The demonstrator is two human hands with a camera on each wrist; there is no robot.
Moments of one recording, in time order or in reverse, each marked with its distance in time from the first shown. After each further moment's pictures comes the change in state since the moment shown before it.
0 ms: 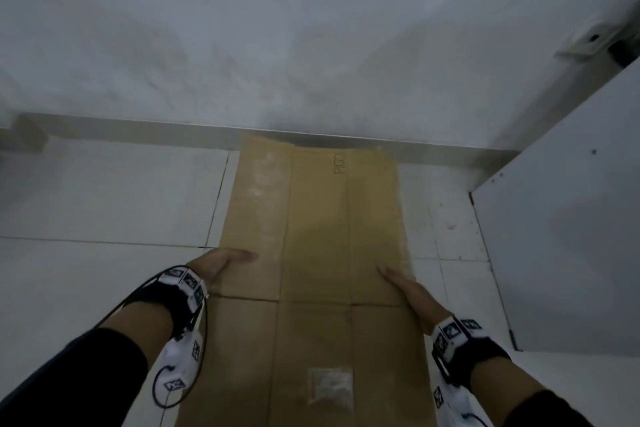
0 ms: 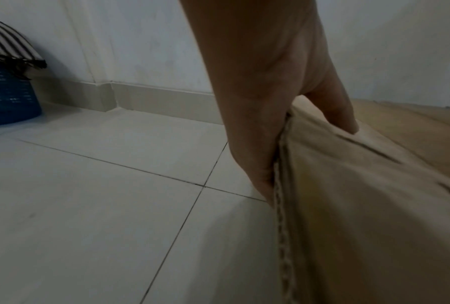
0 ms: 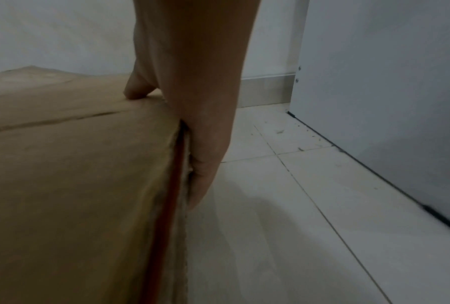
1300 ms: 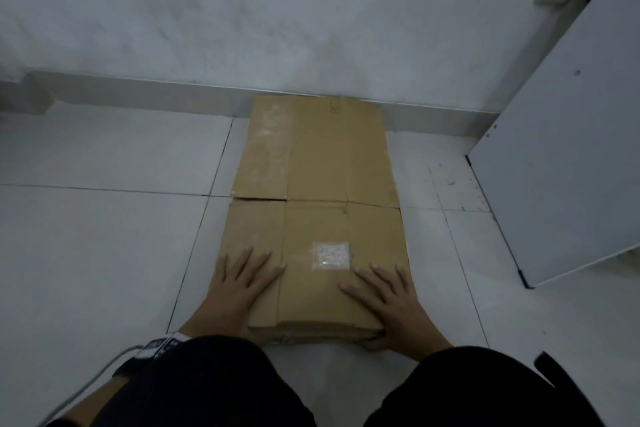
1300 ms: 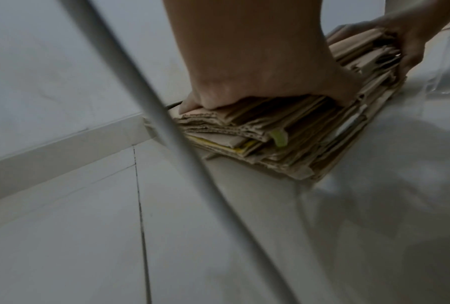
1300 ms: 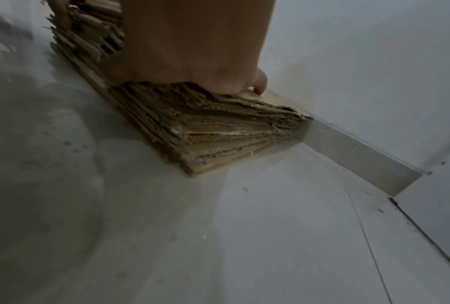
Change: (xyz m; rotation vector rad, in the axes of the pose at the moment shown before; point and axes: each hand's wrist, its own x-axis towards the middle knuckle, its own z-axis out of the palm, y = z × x) left_hand 0.019 -0.230 0.023 1.529 0.204 0.911; right_hand -0.024 0.181 0.037 -1.653 0.055 -0.908
